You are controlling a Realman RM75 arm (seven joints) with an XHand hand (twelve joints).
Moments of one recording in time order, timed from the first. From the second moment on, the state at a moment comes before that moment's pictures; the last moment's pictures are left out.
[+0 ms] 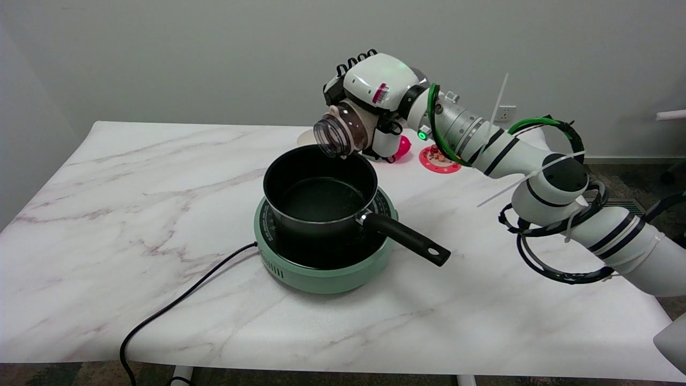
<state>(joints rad) 0.44 -0.85 -1.98 1.64 -0.95 0.13 1.67</state>
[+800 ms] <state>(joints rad) 0.54 -0.82 -2.00 1.64 -1.16 0.22 1.63</state>
